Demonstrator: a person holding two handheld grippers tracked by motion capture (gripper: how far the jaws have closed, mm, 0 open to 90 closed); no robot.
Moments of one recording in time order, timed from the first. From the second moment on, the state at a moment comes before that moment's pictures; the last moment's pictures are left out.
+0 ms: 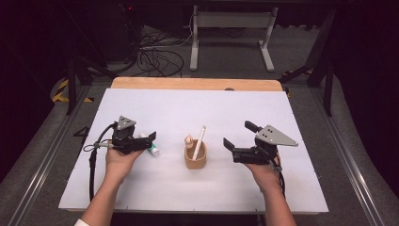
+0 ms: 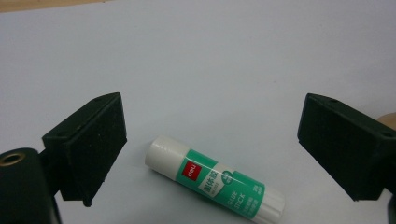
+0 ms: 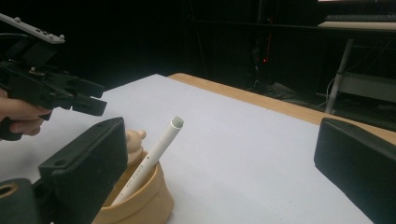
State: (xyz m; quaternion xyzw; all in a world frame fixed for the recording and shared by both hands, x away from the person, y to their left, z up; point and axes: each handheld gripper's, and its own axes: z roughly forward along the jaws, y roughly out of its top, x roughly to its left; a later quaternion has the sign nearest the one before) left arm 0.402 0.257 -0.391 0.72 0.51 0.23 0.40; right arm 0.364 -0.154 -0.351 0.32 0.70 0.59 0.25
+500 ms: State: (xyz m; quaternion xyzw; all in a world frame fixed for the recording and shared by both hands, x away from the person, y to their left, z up) left arm 0.411 0.258 -0.405 0.71 0.56 0.20 0.37; right arm 0.363 -0.150 -0.352 0.32 0.71 0.58 0.25
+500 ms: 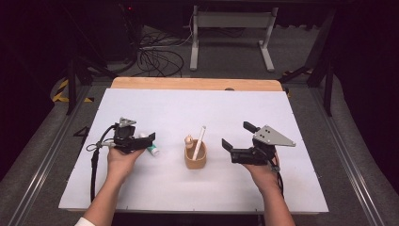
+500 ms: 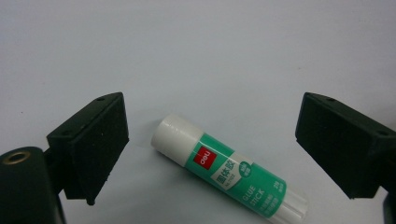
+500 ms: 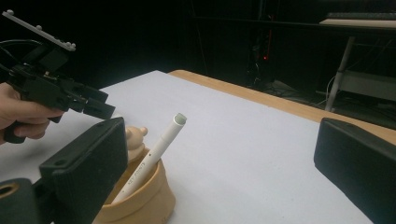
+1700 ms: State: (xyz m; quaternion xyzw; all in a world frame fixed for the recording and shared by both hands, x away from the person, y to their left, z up) left arm 0.428 0.250 -0.429 0.73 0.58 0.18 0.32; right arm 0.364 -0.147 -0.354 0.32 0.71 0.57 0.25
